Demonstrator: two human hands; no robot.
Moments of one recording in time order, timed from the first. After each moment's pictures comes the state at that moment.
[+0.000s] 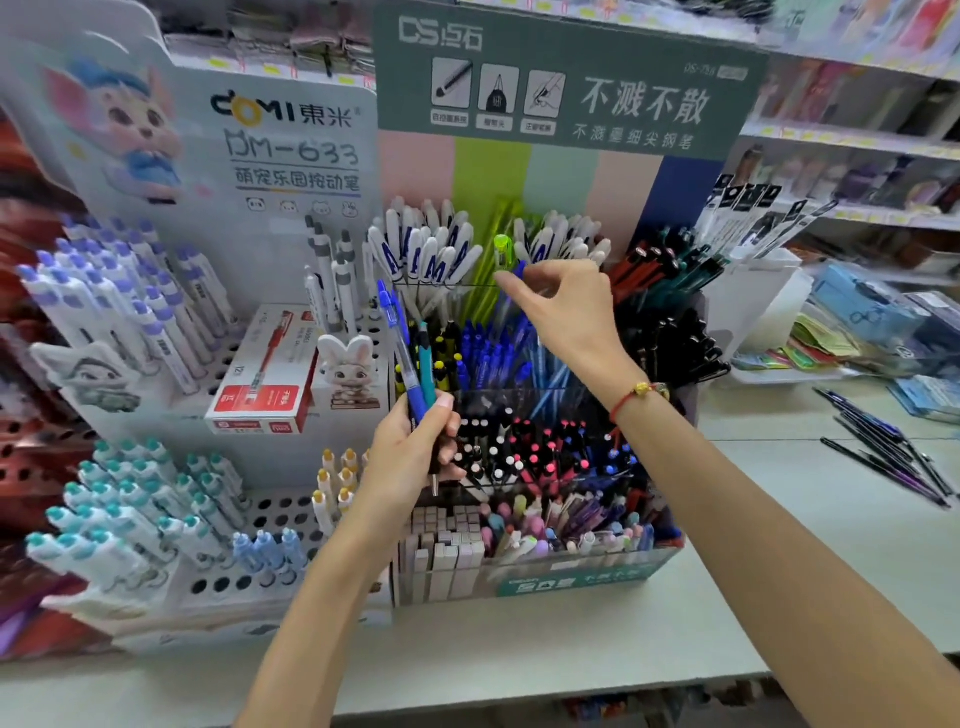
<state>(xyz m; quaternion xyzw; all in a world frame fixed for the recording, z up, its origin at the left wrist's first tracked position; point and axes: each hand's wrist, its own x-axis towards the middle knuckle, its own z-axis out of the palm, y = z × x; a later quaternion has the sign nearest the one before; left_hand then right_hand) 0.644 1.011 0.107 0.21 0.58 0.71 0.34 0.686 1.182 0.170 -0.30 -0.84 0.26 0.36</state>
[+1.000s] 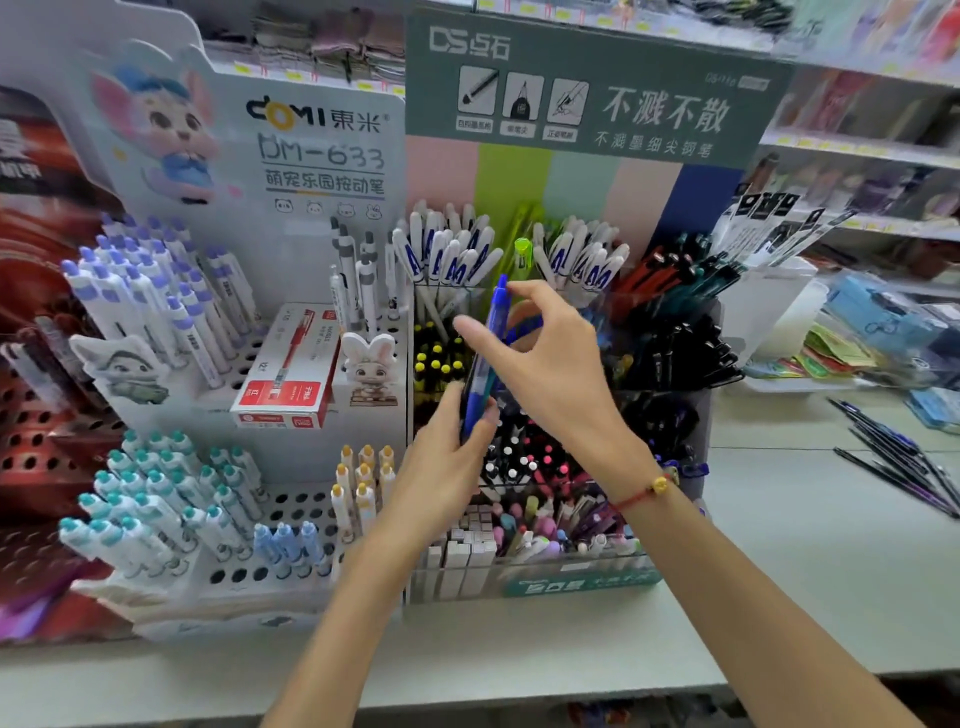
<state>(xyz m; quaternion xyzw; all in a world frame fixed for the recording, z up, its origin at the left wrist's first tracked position) 0.649 1.008 0.106 0.39 0.71 0.55 0.21 0.702 1.111 0.164 -0.25 -0.84 0.31 0.37</state>
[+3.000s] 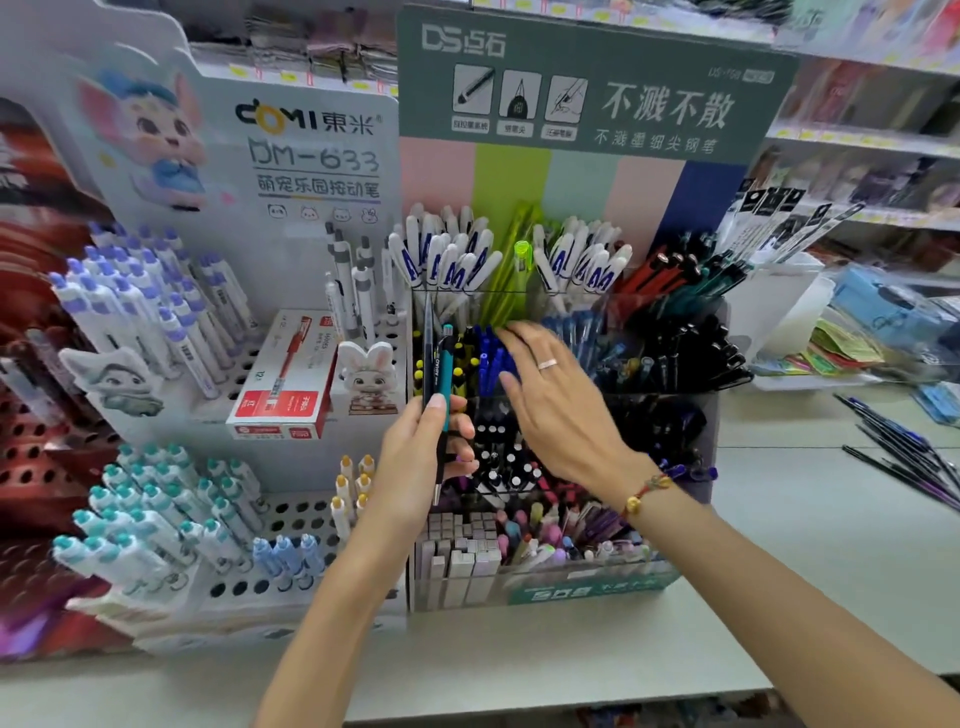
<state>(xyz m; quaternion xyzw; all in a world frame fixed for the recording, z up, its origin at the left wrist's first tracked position) 0.642 1.006 0.117 0.19 0.58 0.72 0.33 0.709 1.158 0.097 -0.17 -0.96 -0.01 0.24</state>
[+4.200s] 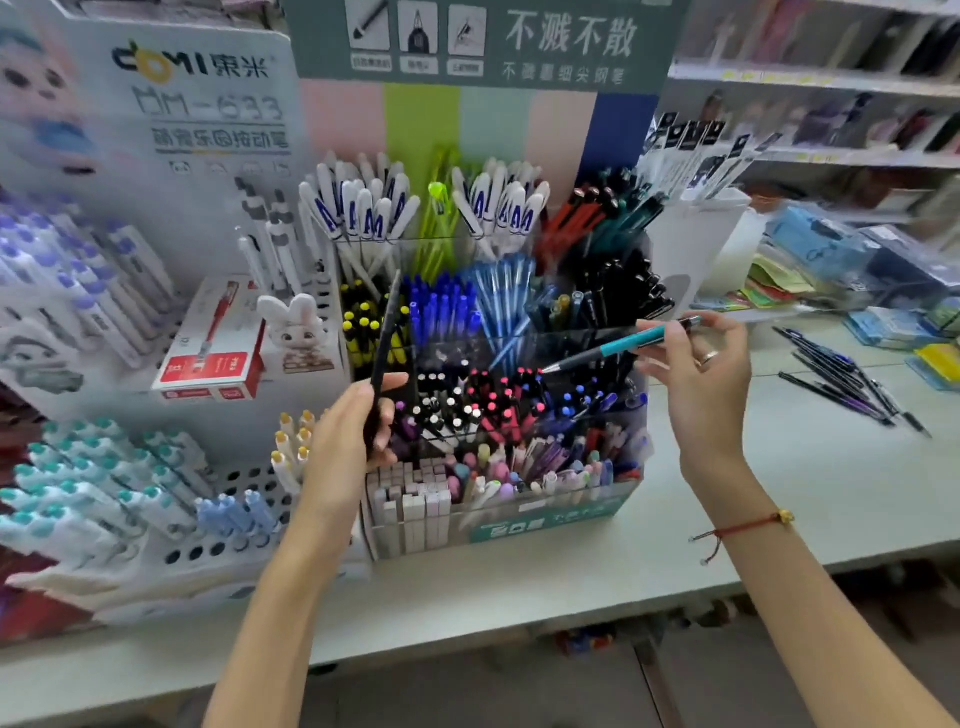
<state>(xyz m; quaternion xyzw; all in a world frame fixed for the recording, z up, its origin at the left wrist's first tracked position) 0.661 0.985 0.092 0.22 0.63 0.68 0.29 0.840 1.161 0.126 -0.36 -0.57 0.49 0.55</state>
